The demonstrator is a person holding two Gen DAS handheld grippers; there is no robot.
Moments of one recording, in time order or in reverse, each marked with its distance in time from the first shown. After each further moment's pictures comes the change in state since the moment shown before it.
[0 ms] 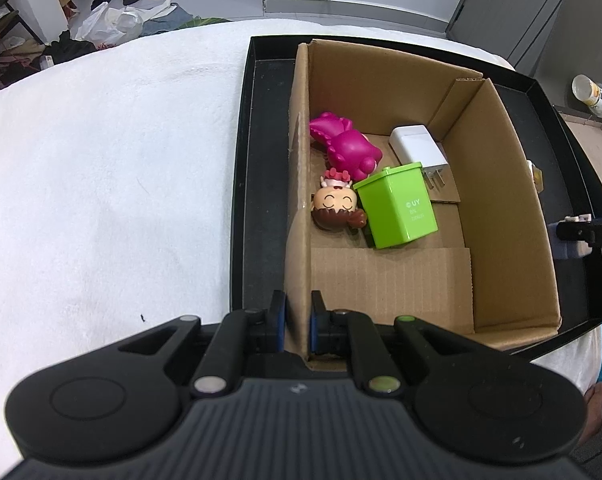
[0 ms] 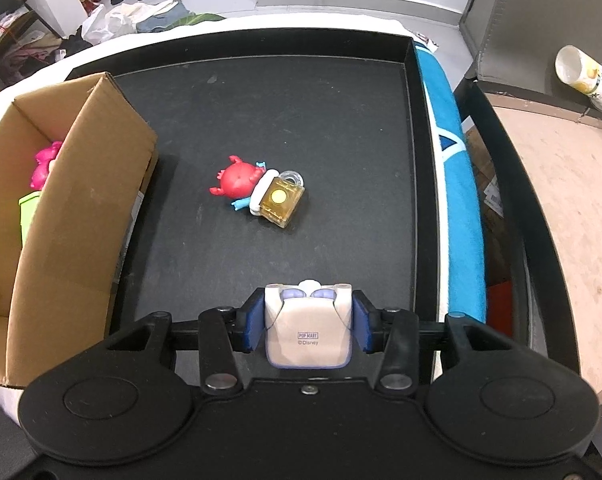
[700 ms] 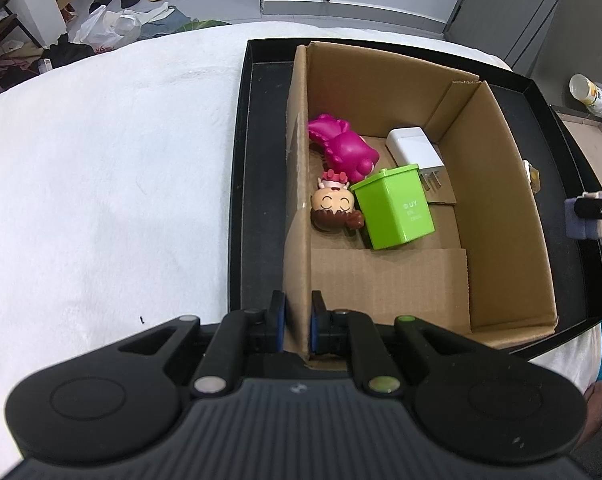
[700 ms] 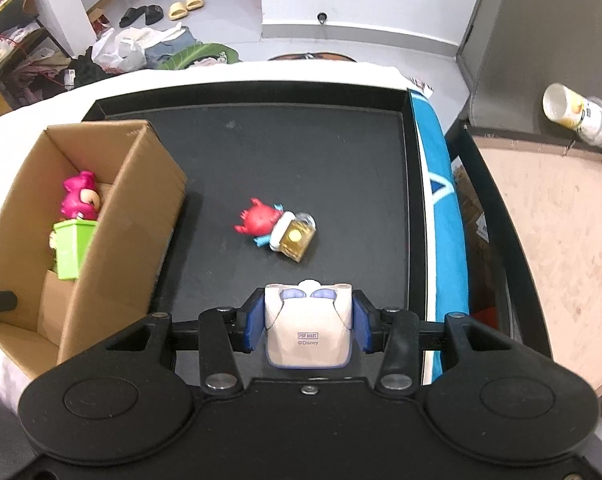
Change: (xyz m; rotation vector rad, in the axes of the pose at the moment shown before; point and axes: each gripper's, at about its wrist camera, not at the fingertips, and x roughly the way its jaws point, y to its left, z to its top) left arm -0.002 -0.001 0.000 0.007 -0.006 -0.001; right arm -0.037 0.014 0.008 -0.027 -0.086 0.000
